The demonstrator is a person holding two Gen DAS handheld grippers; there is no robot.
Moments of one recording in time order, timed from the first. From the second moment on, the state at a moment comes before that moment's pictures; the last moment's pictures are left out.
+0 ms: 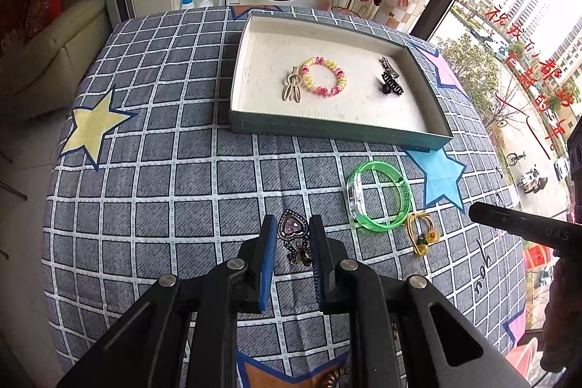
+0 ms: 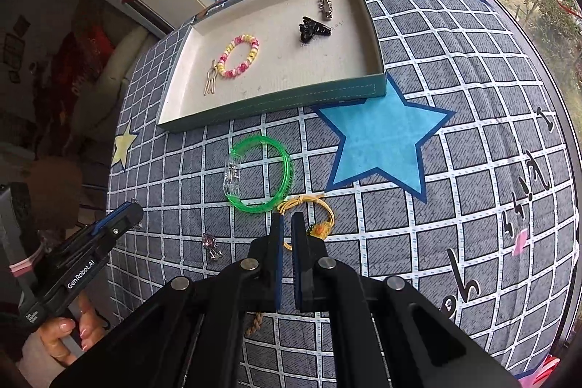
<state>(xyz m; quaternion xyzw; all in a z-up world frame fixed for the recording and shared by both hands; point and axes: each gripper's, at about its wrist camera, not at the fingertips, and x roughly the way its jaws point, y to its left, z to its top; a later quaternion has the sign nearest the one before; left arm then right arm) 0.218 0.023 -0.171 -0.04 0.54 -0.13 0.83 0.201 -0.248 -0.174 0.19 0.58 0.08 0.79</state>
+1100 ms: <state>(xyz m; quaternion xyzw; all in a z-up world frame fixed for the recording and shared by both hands) 0.218 0.013 -0.182 -0.03 0.55 -0.11 0.83 0.204 -0.236 -0.221 0.14 0.62 0.05 0.77</state>
